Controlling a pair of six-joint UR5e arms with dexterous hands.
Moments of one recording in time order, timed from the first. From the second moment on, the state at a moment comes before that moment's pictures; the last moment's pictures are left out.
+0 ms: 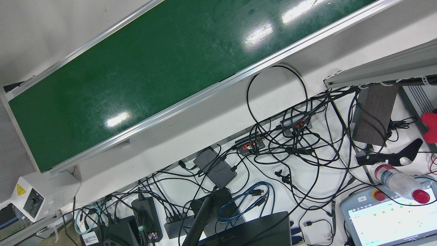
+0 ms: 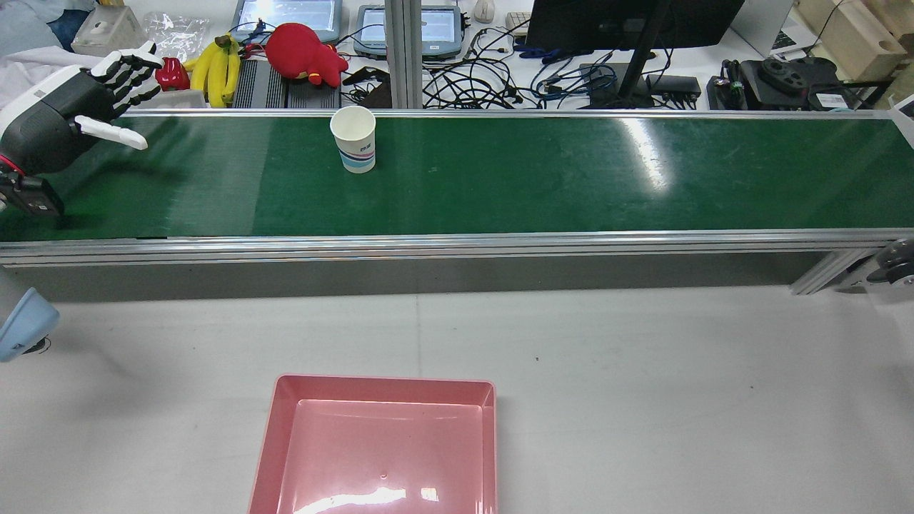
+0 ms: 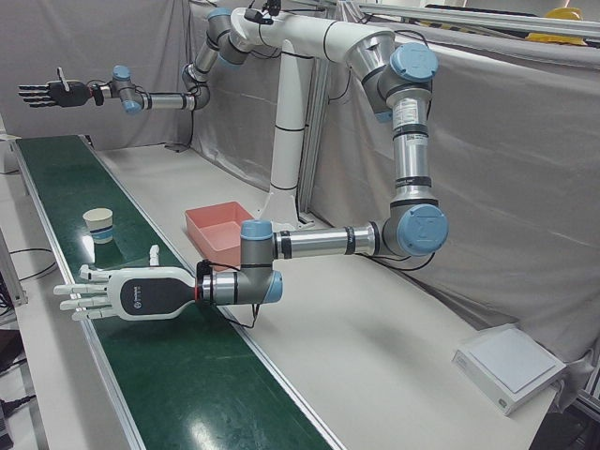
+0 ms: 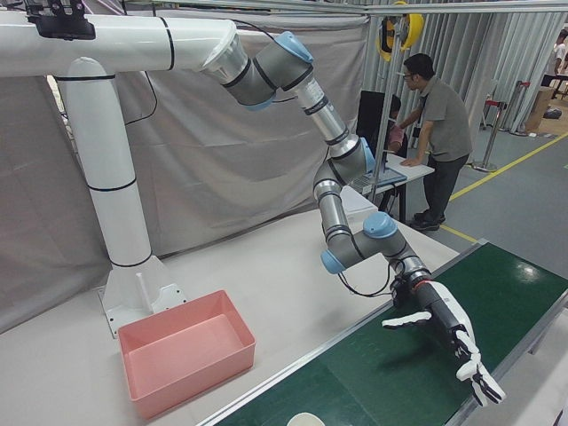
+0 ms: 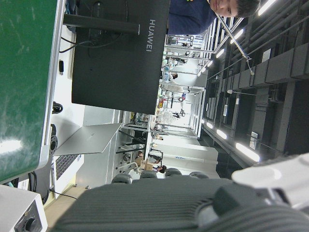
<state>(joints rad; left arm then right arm) -1.06 -1.94 -1.49 -0.06 1.41 0.47 1.58 -1.56 1.64 -3.29 -1.58 -0.10</state>
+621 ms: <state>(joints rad) -1.05 -1.94 -1.50 -0.06 1.42 0.49 1.58 -1.56 1.64 -3.29 -1.58 -0.10</state>
